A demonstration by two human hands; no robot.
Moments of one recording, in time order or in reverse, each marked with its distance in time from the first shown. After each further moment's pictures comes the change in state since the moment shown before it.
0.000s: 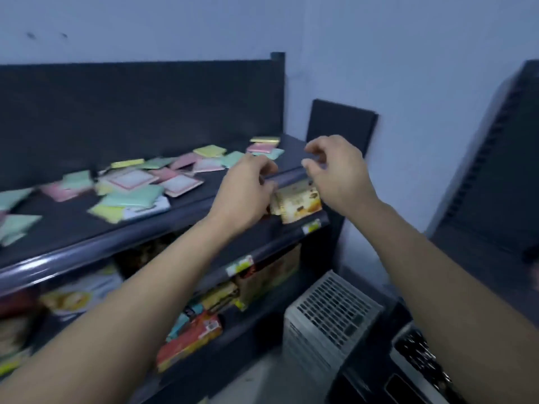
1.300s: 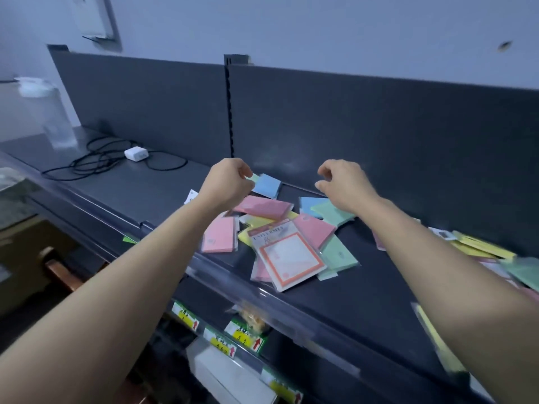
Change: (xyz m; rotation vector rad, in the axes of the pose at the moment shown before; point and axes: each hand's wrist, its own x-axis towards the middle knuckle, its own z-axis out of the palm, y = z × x) left_hand -0.104 -0.374 -0.357 0.445 0.629 -1.034; right_hand 0.144 -0.426 0.416 0.269 -0.686 -0.755
